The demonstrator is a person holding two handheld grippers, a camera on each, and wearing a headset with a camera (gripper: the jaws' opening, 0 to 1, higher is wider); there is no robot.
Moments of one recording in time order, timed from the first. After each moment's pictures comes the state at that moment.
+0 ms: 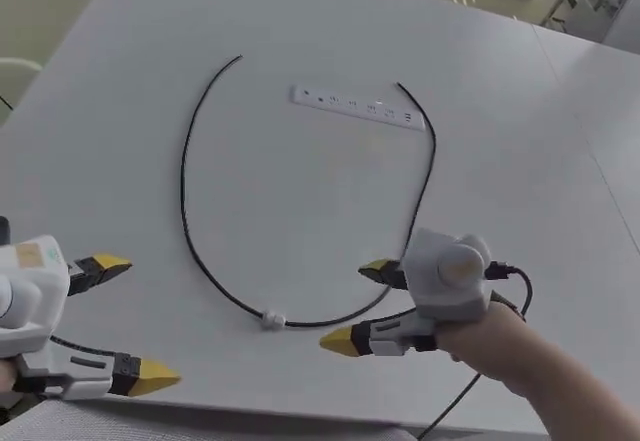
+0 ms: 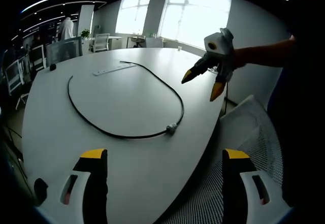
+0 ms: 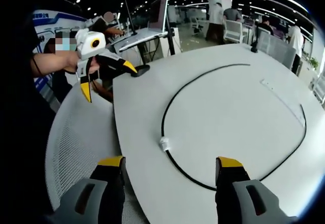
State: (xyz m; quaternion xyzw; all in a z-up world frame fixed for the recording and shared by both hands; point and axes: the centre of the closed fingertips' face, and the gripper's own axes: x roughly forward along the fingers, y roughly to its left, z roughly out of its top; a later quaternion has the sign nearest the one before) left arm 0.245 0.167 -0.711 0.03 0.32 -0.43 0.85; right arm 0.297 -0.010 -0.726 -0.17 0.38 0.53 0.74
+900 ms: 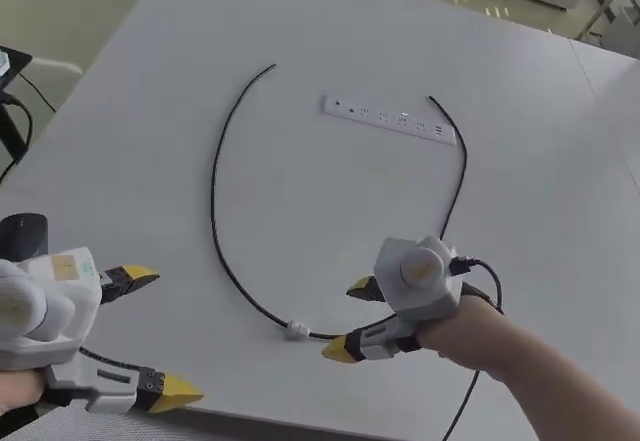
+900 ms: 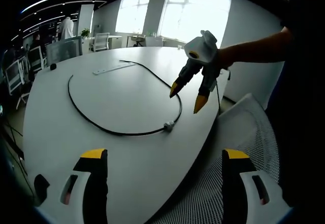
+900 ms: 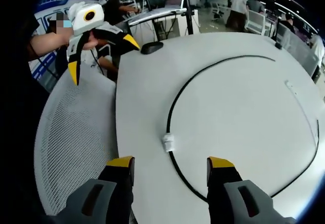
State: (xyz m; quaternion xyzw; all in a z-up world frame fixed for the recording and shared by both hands) left arm 0.235 0.169 -0.709 0.03 0.32 -0.43 0.85; right arm 0.296 0.020 -0.773 -0.24 0.42 0.57 0.66
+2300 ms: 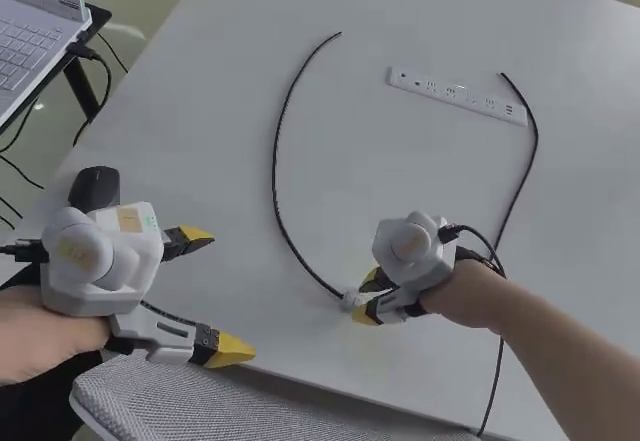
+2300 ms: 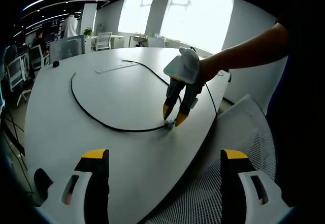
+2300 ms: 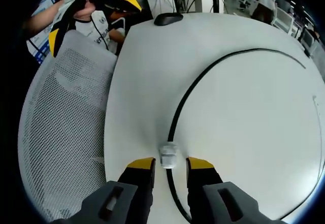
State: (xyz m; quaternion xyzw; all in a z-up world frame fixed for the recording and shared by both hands) left arm 0.231 0.183 -0.715 0.03 0.32 -0.42 0.85; right arm 0.294 0.050 -0.829 -0.32 0.45 0.61 0.57
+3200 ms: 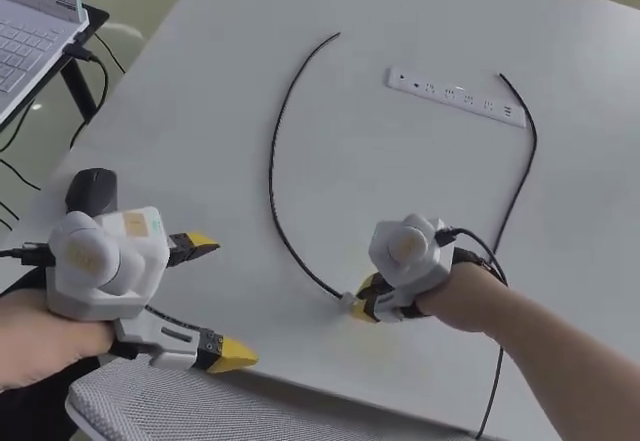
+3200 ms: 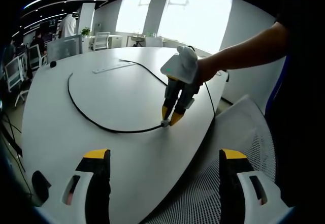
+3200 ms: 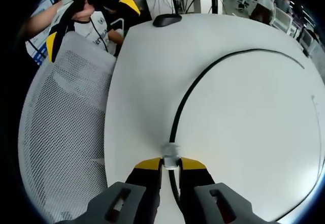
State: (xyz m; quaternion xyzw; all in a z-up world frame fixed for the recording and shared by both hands) left arm 0.231 0.176 -0.715 0.02 0.32 -0.43 0.84; right arm 0.293 0.051 -0.824 -0.32 0.45 0.60 0.58
